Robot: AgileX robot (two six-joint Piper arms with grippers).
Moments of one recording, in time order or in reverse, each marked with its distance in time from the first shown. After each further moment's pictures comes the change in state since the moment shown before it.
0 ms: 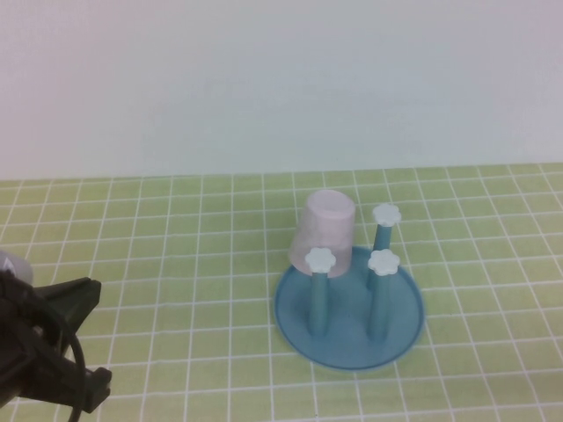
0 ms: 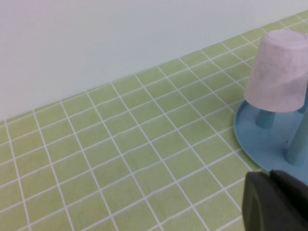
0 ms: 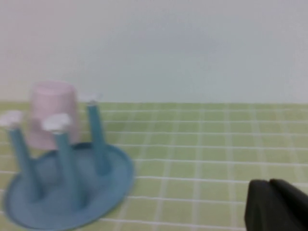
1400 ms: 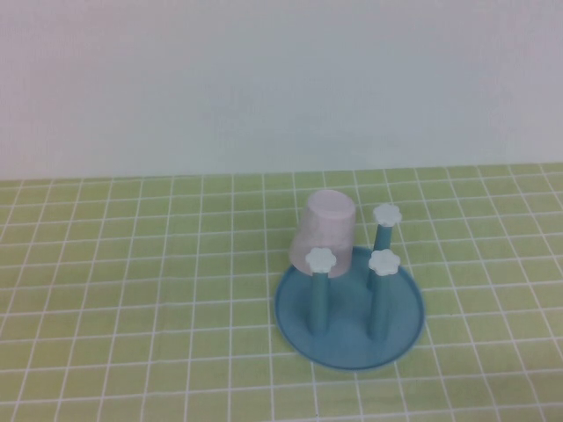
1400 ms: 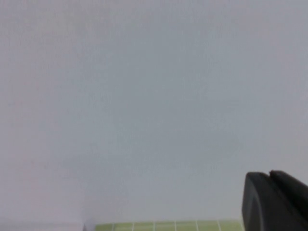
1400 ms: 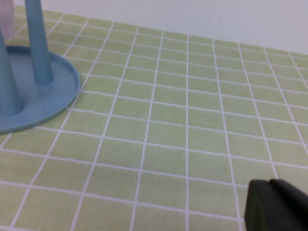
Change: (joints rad) right arm -0.116 -0.097 0.155 -0.091 0.087 -0.154; left arm 0.475 -0.489 0.000 -0.027 0.004 0.003
